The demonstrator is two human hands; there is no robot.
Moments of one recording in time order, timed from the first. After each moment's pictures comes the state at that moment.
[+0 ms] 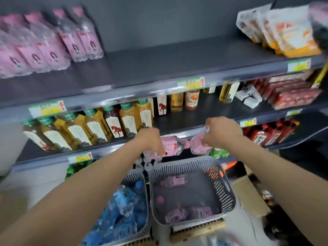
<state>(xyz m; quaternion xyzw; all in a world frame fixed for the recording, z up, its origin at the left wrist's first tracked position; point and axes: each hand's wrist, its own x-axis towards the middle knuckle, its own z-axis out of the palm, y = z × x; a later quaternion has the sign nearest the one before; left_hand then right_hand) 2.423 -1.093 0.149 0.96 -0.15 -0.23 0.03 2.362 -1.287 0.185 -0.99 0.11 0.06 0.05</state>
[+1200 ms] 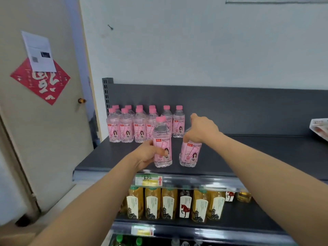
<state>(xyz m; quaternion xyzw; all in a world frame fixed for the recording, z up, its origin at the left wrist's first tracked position) 2.516 -0.833 0.292 0.70 0.02 -0.08 0.71 2.523 -1.012 0.375 -0.99 -0.06 -0.09 0.12</state>
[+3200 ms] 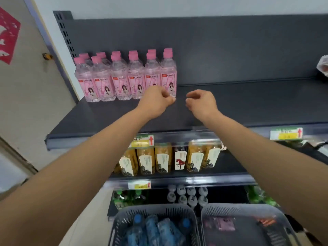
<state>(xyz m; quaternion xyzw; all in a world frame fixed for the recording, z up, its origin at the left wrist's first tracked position) 2.537 -0.883 0.296 0.92 -0.07 0.10 0.37 2.560 -1.032 0.265 -0.84 0.02 -0.12 0.53</state>
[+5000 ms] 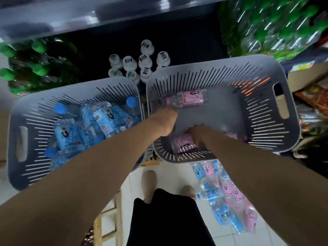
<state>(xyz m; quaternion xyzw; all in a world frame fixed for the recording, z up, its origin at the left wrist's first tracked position) 2.385 -1.088 -0.197 0.92 -0.21 -0.34 0.07 2.356 -1.230 -0.277 -0.87 -0.08 0.49 -0.02</state>
